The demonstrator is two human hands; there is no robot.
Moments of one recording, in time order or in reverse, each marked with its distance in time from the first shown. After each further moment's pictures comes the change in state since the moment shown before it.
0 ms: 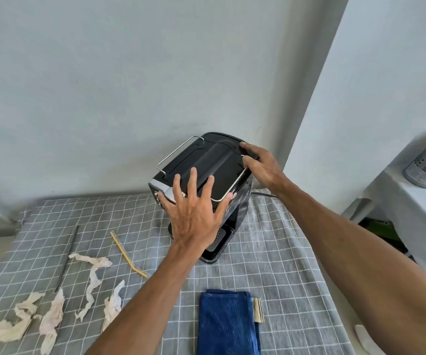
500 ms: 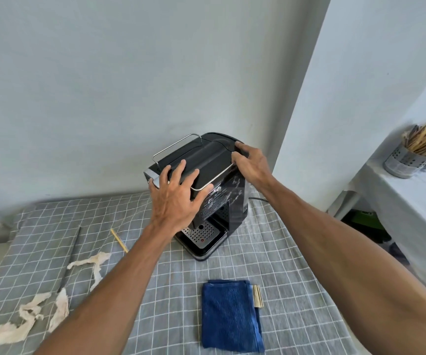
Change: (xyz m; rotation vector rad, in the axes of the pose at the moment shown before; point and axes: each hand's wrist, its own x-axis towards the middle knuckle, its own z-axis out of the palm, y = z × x) left_hand 0.019 -0.056 -0.022 -0.109 -0.087 0.144; right_hand -0.026 -0.030 0.024 0.044 0.163 0.108
